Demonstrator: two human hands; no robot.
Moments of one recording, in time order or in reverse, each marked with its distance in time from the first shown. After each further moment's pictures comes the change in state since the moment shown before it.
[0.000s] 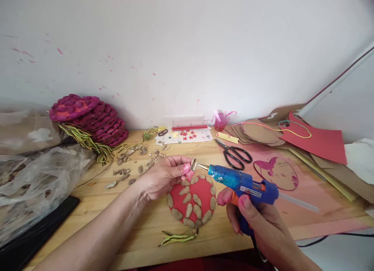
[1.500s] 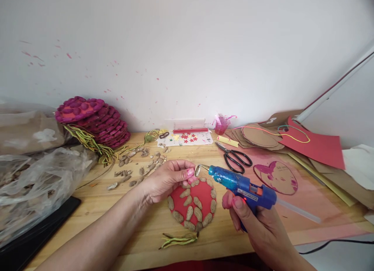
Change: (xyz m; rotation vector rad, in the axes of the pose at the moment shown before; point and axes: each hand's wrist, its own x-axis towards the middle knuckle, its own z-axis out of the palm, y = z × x) left_hand 0.001 -0.005 -0.001 0.008 -0.049 0.000; right_hand 0.006 -0.008 0.001 -0.339 0.070 -0.115
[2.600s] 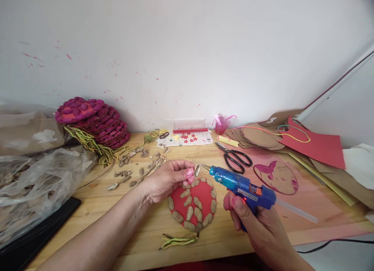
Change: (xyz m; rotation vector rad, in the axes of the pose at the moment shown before) left_hand -0.001 0.000 0.000 0.015 -0.009 0.009; right_hand 0.000 -0.001 0.001 -0.053 0.061 -0.018
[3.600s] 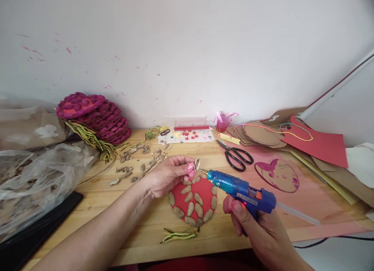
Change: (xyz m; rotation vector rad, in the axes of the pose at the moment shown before) left_hand 0.002 -0.001 -0.001 -0.083 0.020 0.006; right_hand -0.011 0.003 0.002 -0.014 -0.047 0.076
